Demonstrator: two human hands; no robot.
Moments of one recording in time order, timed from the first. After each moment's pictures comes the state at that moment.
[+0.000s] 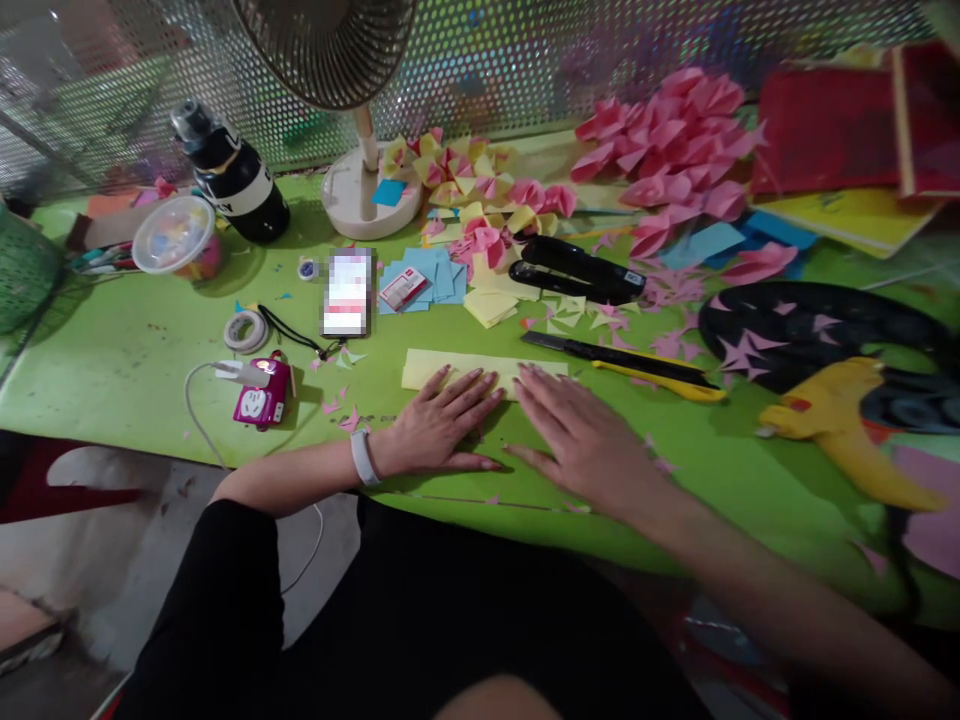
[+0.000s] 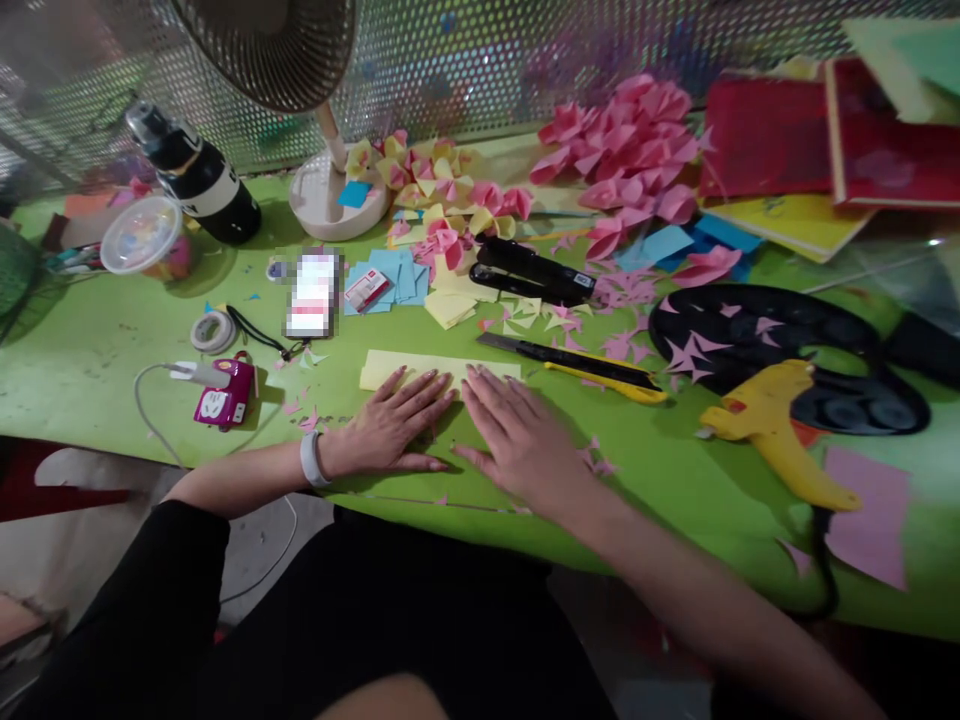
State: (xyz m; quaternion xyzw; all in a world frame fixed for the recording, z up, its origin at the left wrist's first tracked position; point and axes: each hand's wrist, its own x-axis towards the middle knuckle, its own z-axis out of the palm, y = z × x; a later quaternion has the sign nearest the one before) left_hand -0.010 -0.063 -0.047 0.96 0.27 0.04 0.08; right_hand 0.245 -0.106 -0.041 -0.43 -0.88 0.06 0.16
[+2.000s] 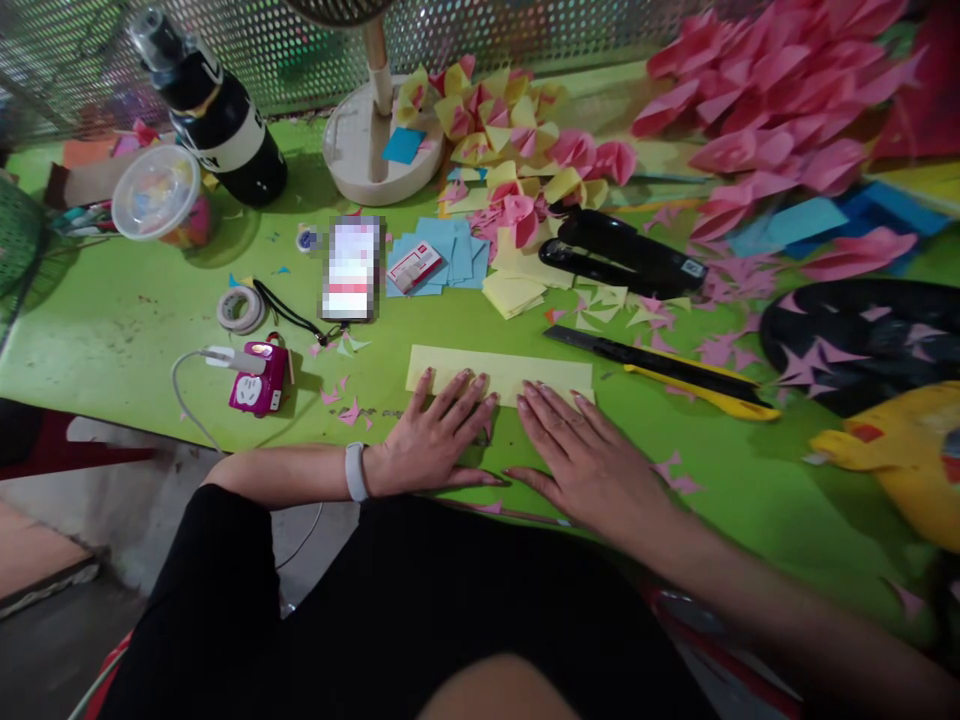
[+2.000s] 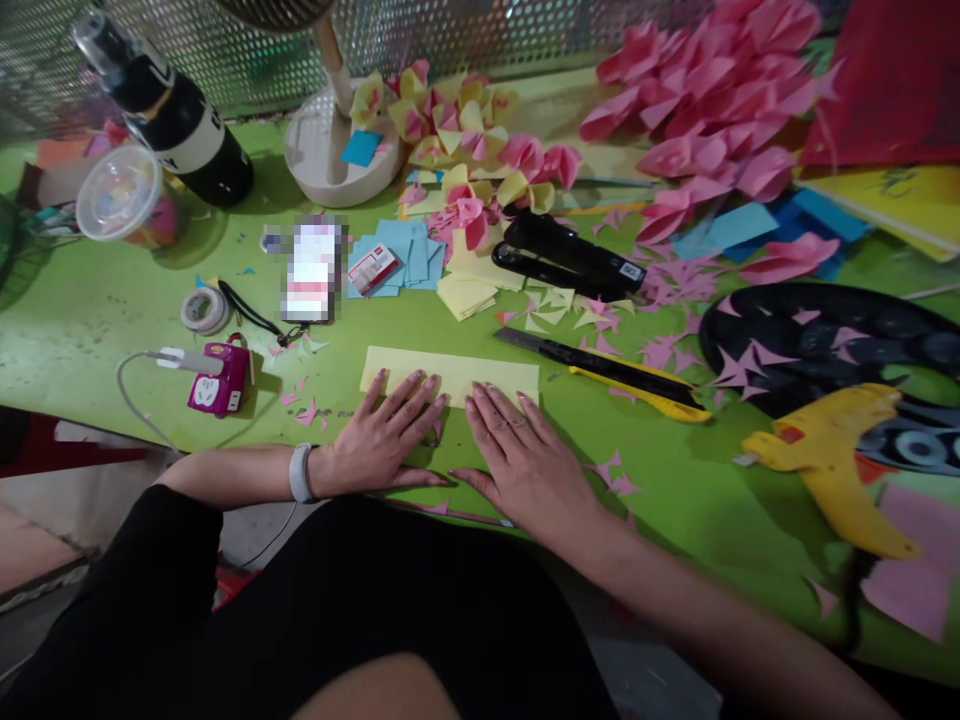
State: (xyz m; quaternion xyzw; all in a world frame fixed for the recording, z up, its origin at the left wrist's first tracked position) left_hand -0.013 -0.091 -0.037 0.94 0.33 0.00 0.02; right_hand 0.237 -0.120 -0.044 -0.41 -0.91 0.02 0.12
